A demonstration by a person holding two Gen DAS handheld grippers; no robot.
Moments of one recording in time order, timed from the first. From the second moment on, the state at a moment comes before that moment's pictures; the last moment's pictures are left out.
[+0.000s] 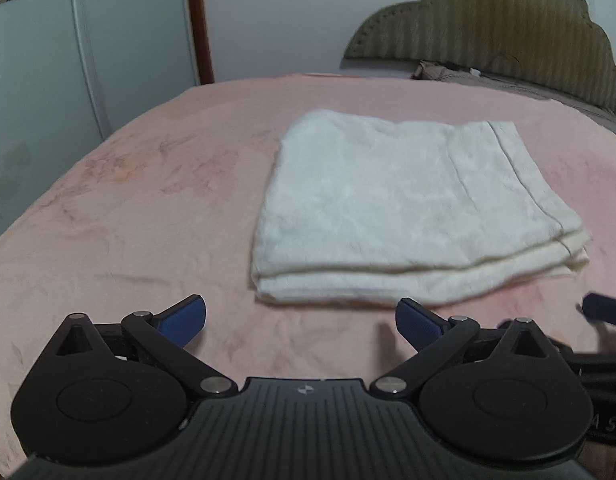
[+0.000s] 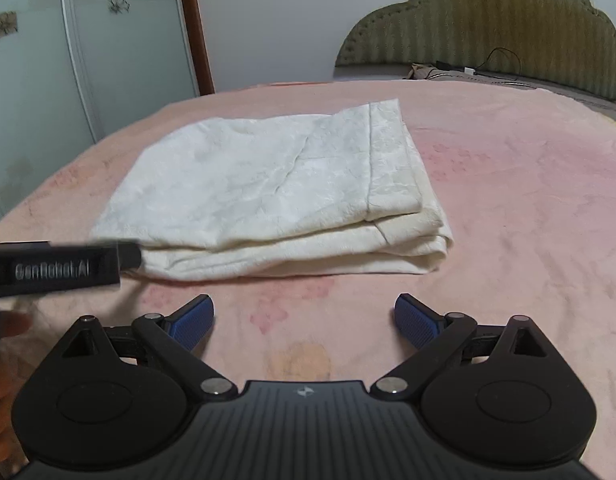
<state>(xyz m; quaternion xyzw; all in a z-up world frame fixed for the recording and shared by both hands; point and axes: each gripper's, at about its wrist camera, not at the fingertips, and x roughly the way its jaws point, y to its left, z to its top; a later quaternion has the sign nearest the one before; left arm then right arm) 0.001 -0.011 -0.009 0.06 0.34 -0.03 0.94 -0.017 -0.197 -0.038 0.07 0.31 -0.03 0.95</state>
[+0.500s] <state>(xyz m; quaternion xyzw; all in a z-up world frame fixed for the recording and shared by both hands) -0.015 -0.007 -0.015 0.05 0.36 -0.05 0.93 -0.027 -0.204 -0.025 0.06 0.32 -0.04 0.94</state>
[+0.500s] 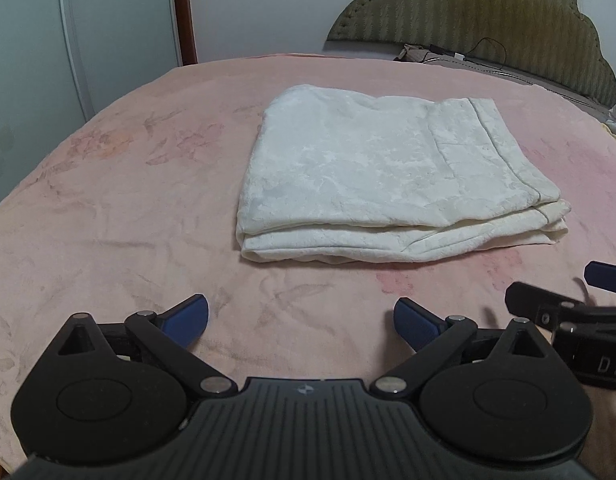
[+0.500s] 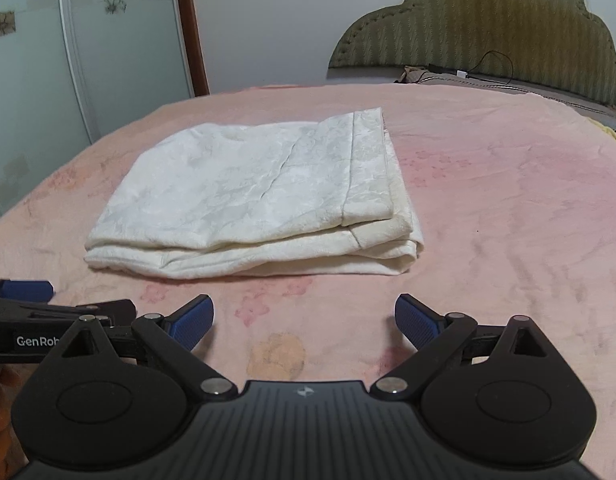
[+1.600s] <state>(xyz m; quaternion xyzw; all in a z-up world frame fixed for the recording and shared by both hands) -0.022 -0.014 -0.015 0.04 0.36 -0.06 0.93 -0.047 -0.197 -0.022 0.04 0.33 -0.01 0.94</state>
